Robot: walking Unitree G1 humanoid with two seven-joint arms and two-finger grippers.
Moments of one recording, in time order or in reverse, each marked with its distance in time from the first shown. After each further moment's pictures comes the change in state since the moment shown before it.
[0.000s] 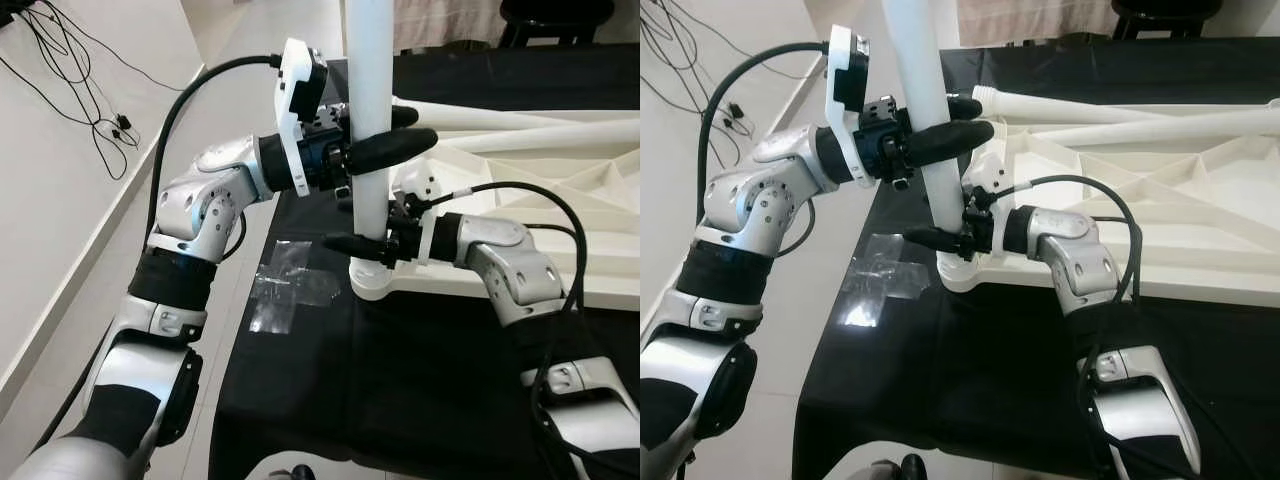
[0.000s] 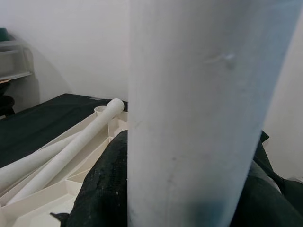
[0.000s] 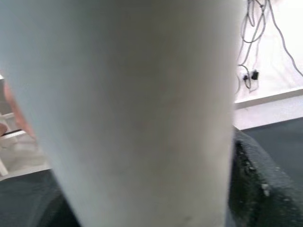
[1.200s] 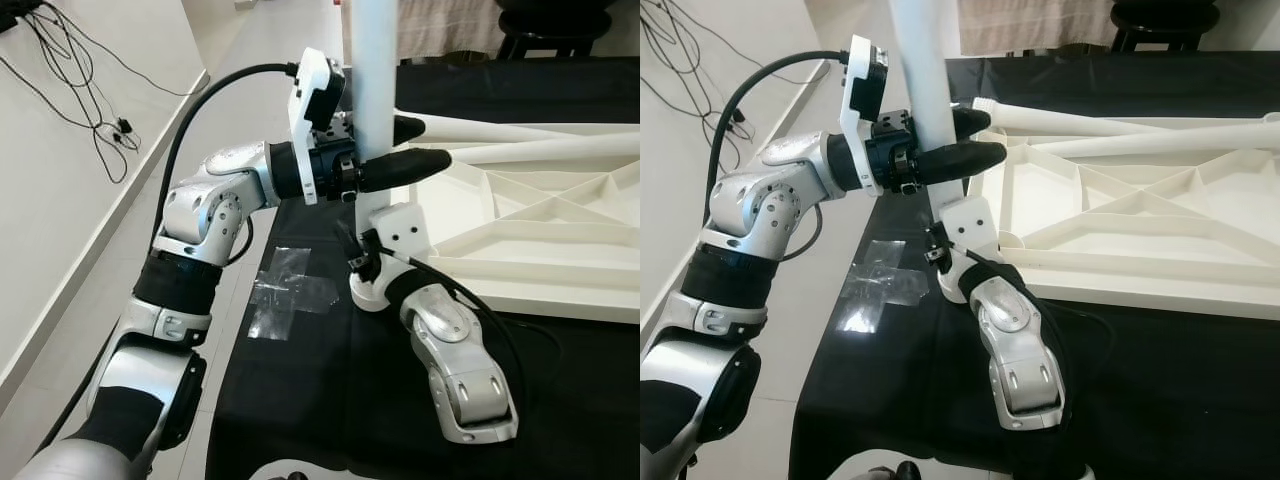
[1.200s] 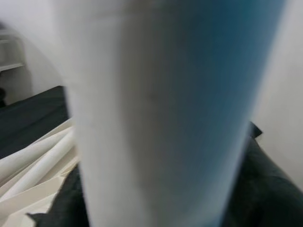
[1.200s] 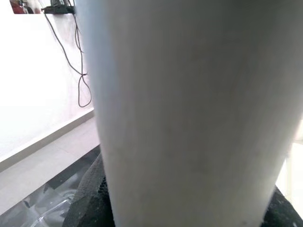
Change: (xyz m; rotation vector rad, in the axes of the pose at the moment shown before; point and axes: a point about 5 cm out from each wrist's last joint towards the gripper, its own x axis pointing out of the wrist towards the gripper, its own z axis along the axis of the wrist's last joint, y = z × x) left arm 0.002 -0.002 -0.002 -0.006 0.042 0.009; right arm 0.018 0.062 -0.021 -0.005 0.017 -0.822
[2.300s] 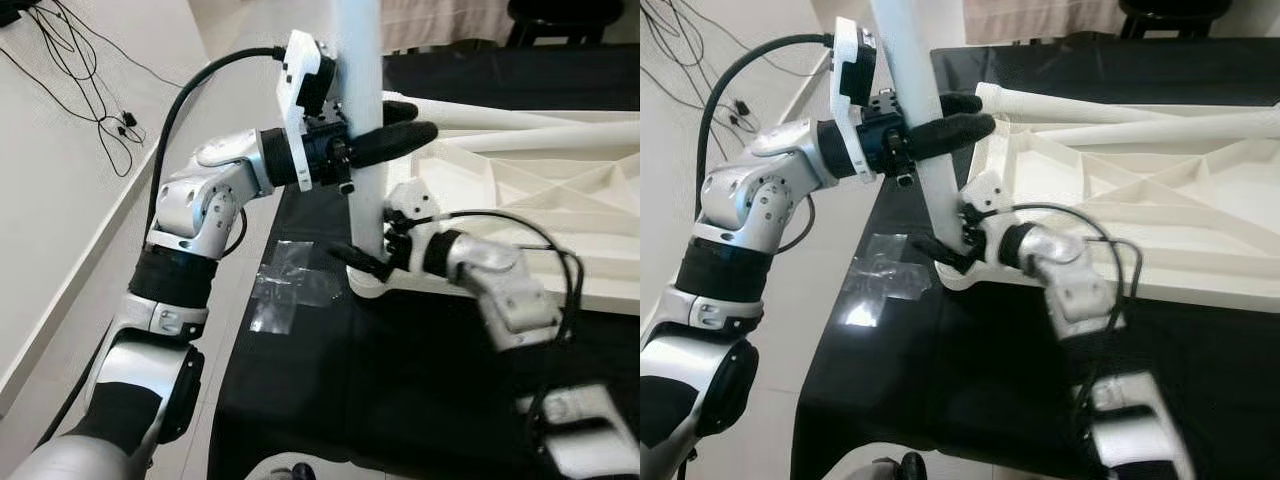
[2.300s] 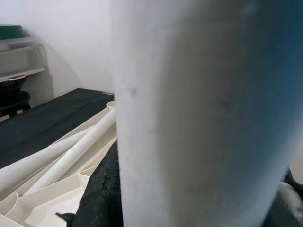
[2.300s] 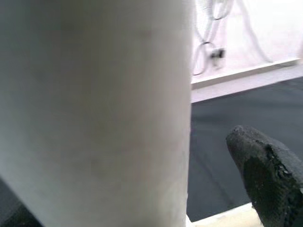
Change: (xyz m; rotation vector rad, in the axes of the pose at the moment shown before) left arm 0.001 0.002 0.008 0.035 -0.007 0.025; right arm 0.030 -0.070 0.007 -0.087 0.088 0.661
